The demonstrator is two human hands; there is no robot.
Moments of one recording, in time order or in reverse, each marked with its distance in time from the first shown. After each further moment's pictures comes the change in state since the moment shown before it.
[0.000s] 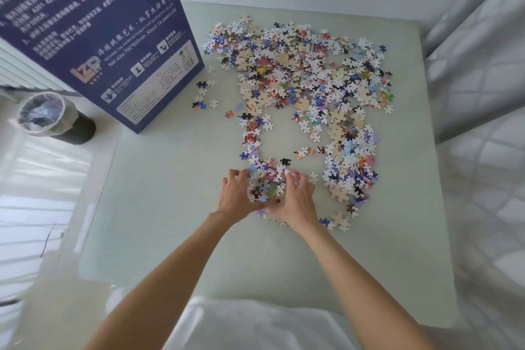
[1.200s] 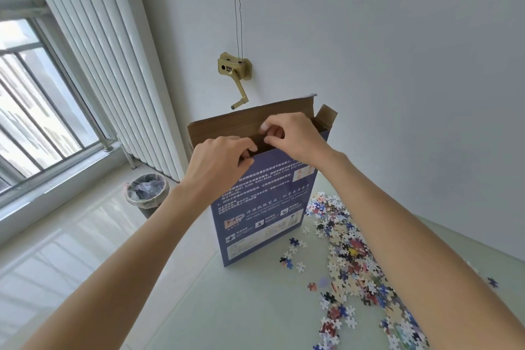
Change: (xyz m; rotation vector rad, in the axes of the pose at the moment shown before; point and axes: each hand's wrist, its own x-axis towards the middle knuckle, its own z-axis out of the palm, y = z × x) left_hand -0.010 -0.011 -0.419 0.380 0.939 0.161; right_hand 0.146 -0.421 -0.252 -0.023 0.207 -1.175
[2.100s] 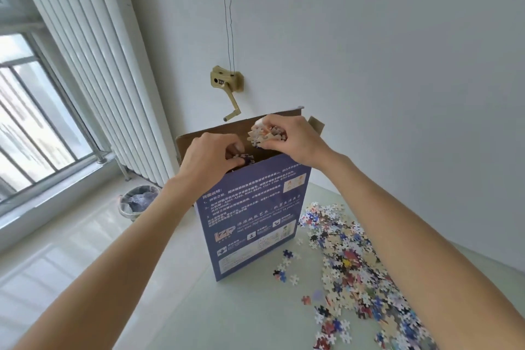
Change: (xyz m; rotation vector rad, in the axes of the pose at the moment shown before) left_hand 0.028 -0.007 0.000 -0.211 -0.105 -0.201; right_hand -0.003 0.009 -0.028 0.085 -0.020 -0.005
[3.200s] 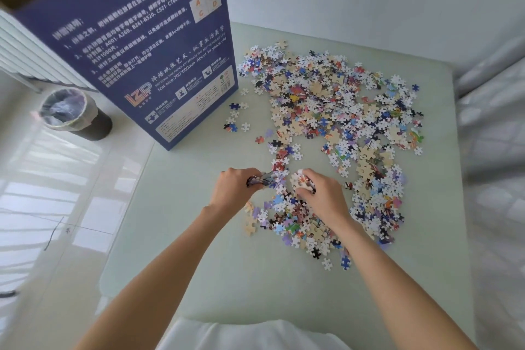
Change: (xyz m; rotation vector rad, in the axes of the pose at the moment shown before) left_hand -0.240 0.026 0.249 -0.168 -0.620 0.005; right_hand -0.395 0.034 0.162 -0.005 -0.034 0.922
